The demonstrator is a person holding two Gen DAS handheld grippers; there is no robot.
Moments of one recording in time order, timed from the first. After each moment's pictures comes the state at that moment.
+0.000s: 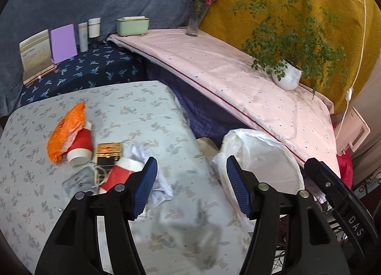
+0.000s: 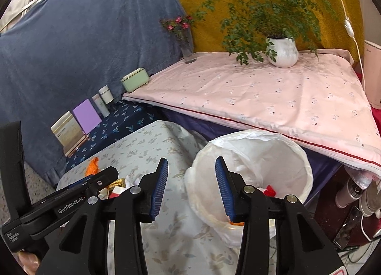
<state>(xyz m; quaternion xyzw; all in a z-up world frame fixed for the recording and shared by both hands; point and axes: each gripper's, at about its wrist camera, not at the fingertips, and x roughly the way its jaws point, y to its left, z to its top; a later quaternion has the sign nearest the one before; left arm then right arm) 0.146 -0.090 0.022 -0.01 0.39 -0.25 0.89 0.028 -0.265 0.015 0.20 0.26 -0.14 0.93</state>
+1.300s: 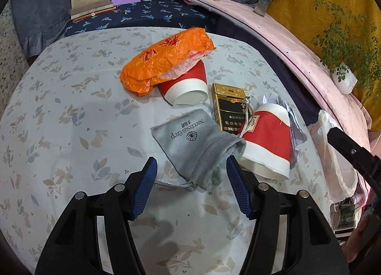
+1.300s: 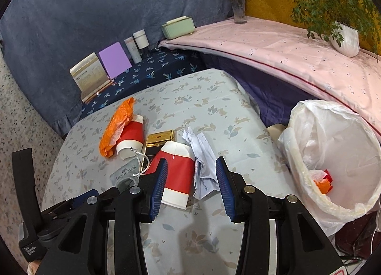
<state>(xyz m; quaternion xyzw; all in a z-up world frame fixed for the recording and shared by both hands) 0.191 0.065 -0.087 -0.05 0.48 -0.14 0.86 0.134 -0.142 -0.052 0.15 0.37 -0.05 0.92</state>
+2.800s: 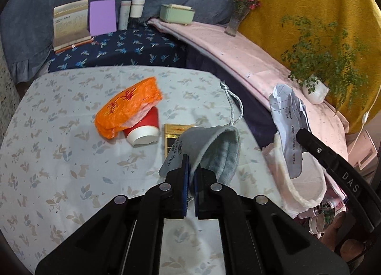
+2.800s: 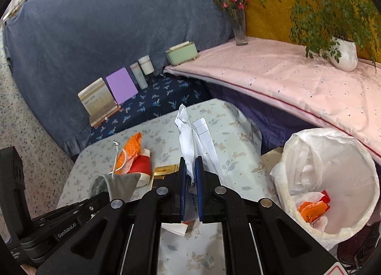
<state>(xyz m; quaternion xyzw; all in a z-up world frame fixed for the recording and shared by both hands) 0.171 0.028 -0.001 -0.06 0.42 -0.20 0.88 0.113 -0.173 0.003 0.17 0.29 -0.04 0.94</state>
